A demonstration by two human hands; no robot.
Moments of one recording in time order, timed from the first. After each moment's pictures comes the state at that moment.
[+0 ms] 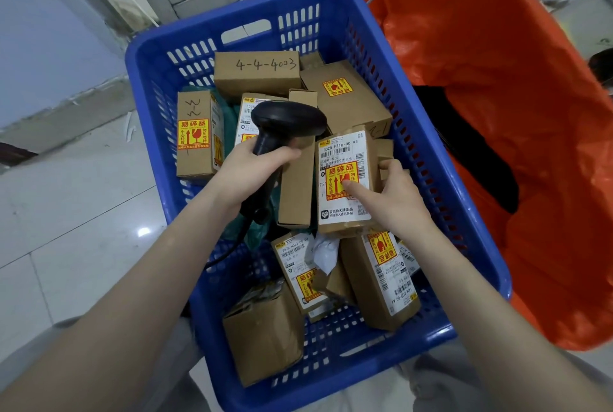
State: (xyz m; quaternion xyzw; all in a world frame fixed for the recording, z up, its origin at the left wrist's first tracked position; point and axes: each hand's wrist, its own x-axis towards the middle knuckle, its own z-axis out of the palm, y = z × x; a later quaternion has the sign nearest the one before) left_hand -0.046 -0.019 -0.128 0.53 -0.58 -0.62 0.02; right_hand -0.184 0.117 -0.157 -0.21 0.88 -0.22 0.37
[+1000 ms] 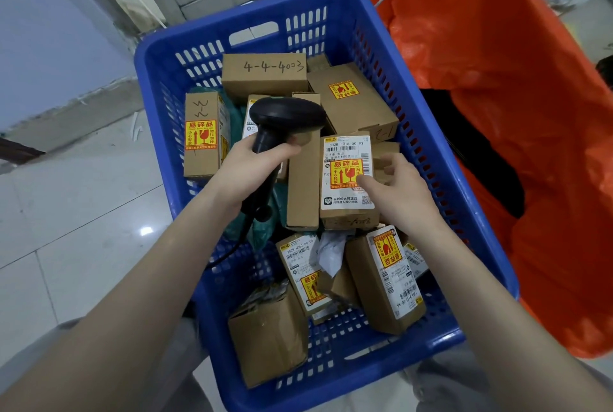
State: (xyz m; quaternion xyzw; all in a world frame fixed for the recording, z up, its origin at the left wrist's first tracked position) left_hand -0.040 -0.026 -0.129 0.53 -0.58 -0.61 0.05; right_hand -0.186 0.109 -0.151 -0.23 0.87 -0.25 0.35
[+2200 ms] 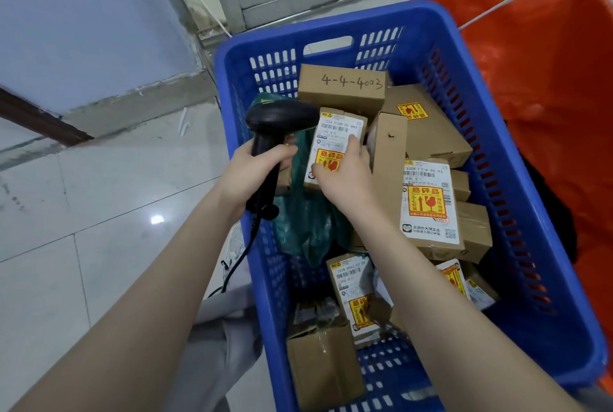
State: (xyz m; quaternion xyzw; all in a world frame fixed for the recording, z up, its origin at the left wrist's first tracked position) left_hand 0.040 -0.099 -0.159 0.54 -0.49 -0.68 0.13; right_hand -0.084 -0.029 -0.182 -0.28 0.84 -0.27 0.38
